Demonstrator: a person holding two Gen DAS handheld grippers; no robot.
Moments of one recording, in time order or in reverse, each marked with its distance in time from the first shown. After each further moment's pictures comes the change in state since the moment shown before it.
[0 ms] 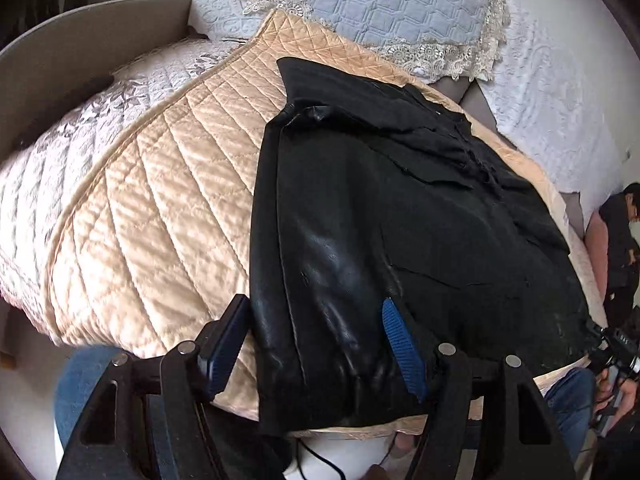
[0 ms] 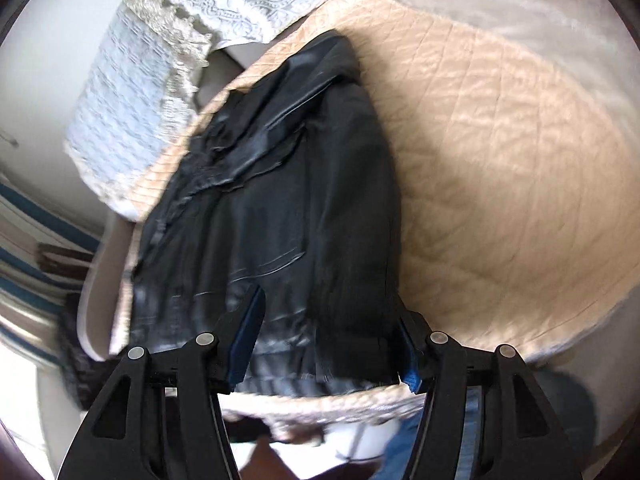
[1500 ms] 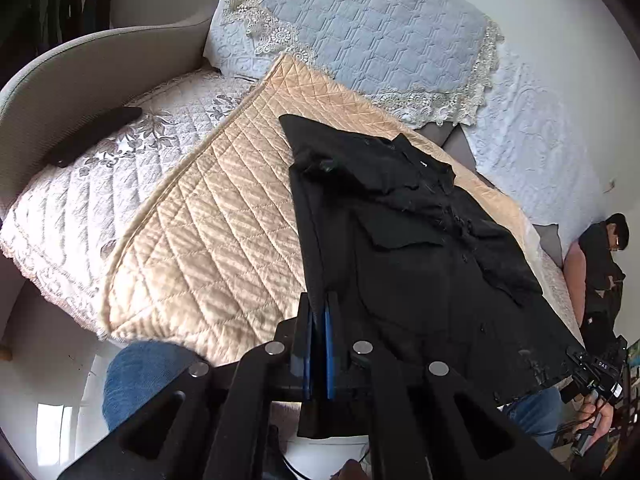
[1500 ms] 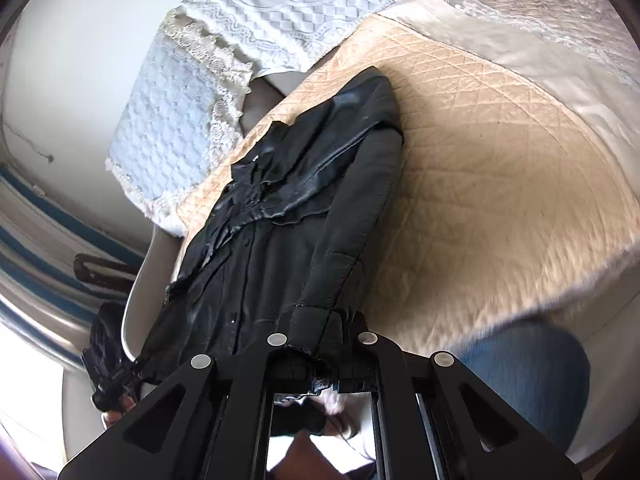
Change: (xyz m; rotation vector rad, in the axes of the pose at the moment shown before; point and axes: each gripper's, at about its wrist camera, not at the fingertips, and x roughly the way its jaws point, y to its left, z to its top) left arm -0.081 0.008 0.017 -0.055 -0.085 -0.050; right arm -0.058 0.021 -0.022 -0.004 -0.086 0.101
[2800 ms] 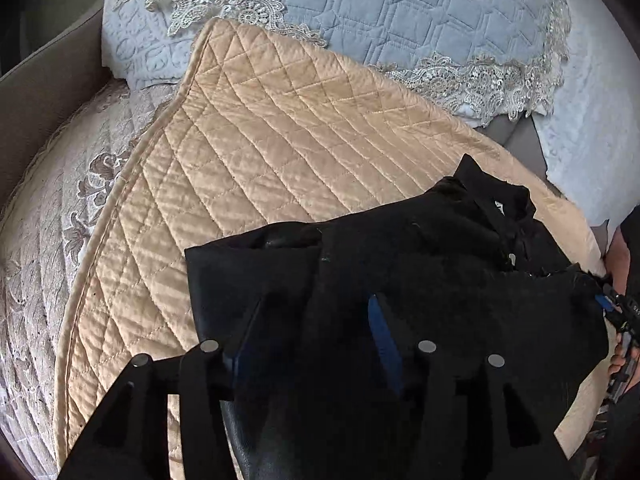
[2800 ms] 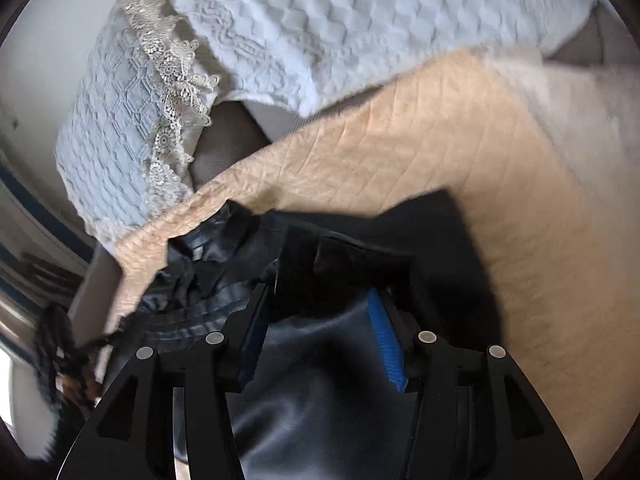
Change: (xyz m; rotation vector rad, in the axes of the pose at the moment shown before) left arm 0.246 -0.021 0.185 0.133 0.166 0.087; right arm 0.179 0.016 0.248 -0.224 0.025 -0.176
